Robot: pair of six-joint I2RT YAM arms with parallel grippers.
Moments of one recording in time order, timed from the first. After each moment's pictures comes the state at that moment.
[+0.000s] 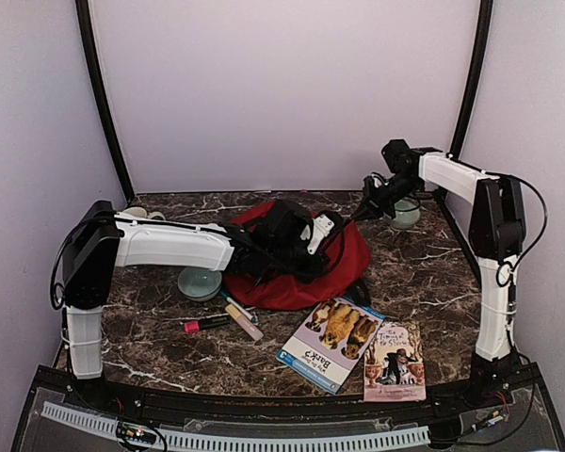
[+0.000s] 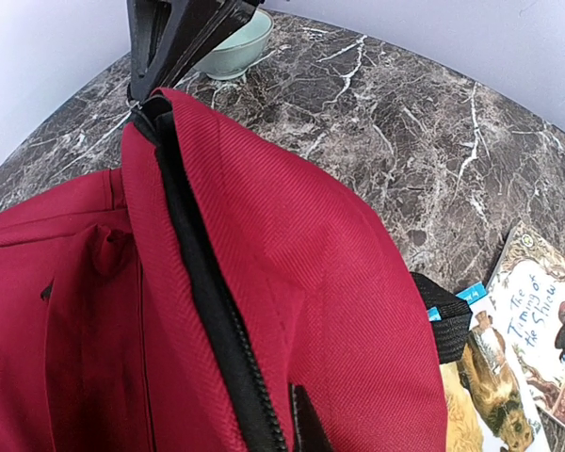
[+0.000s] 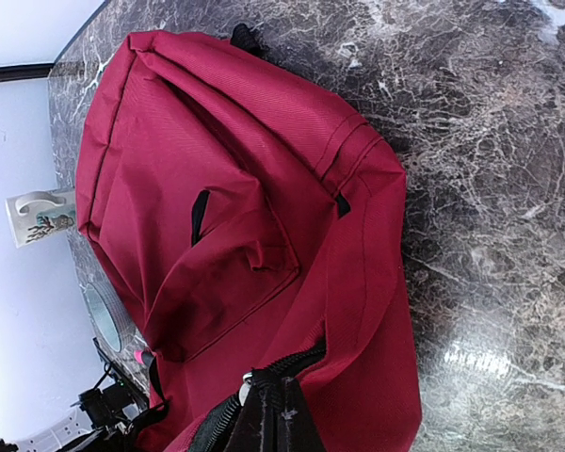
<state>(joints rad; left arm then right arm) -1.00 2.02 1.49 -0.09 -0.03 0.00 0.27 2.16 1.92 -0.94 -0.58 0.48</state>
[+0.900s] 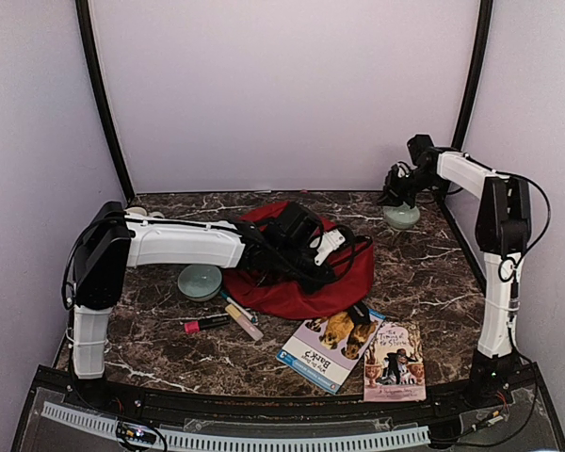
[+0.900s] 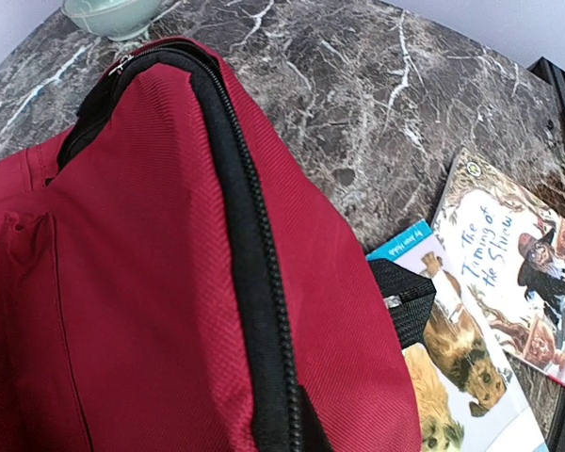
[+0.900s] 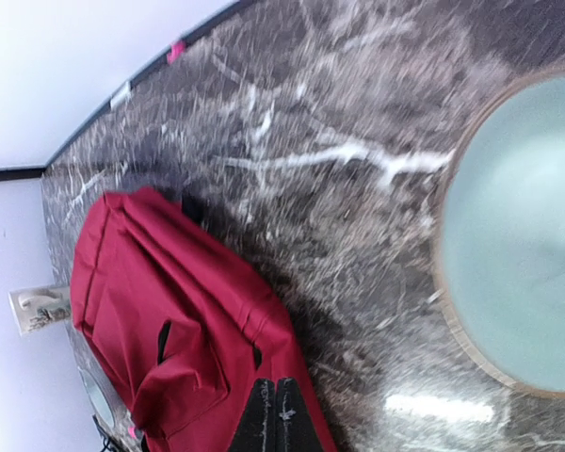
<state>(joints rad) -1.00 2.09 1.61 -0.28 0.14 0.08 0.14 2.20 1.97 -0.83 -0.52 0.50</state>
